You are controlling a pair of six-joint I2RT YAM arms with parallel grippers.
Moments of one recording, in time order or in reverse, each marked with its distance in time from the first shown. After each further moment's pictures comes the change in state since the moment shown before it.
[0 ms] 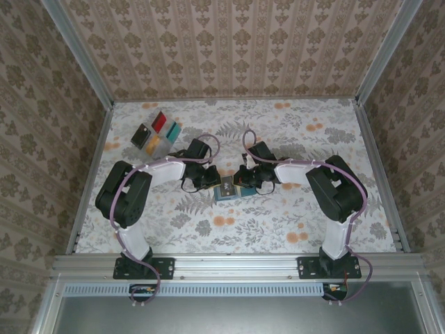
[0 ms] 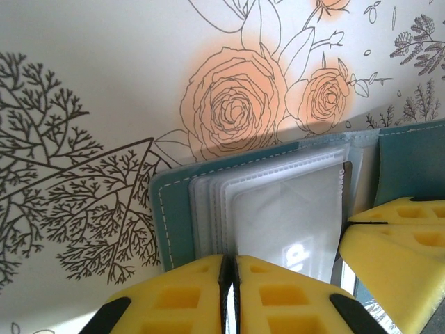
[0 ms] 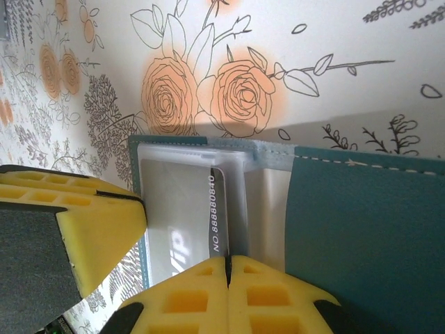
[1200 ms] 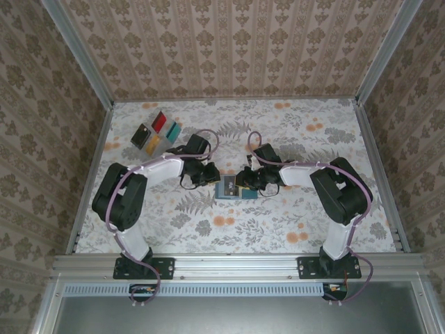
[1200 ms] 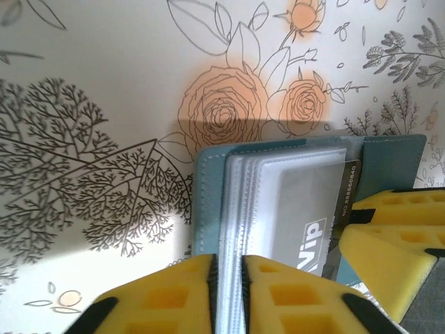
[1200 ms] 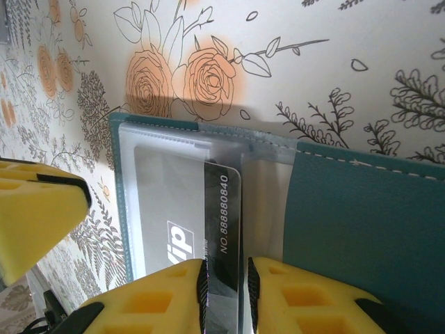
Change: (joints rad) left arm 0.004 -0.045 0.053 -0.099 -0.044 0.034; right arm -0.032 -0.036 -0.066 0.034 -0.018 0.005
